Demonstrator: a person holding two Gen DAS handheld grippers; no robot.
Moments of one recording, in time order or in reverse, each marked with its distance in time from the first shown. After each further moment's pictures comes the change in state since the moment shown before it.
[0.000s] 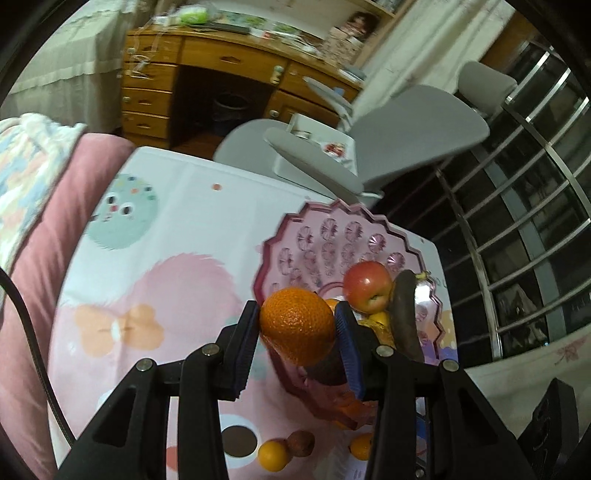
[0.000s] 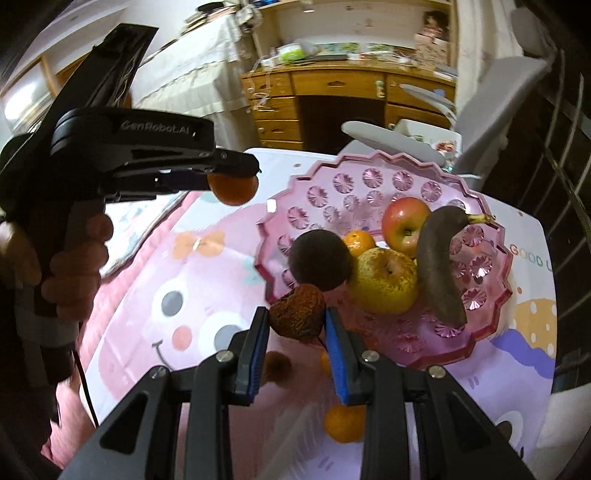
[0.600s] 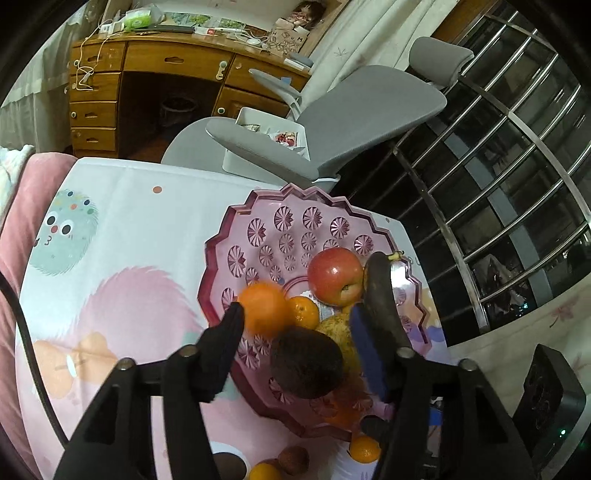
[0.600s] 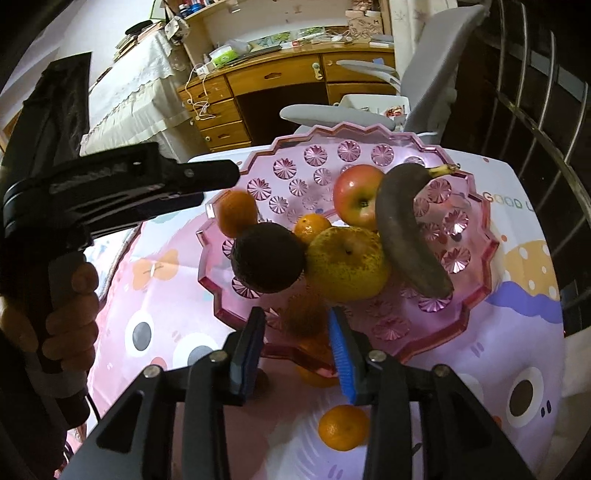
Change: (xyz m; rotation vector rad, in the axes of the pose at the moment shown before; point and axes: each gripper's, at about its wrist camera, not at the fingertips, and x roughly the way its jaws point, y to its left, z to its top) left arm 0.028 -0.011 -0.005 0.117 0.011 -0.132; right arm 0.020 -0.025 -0.005 0.216 0.010 -0.096
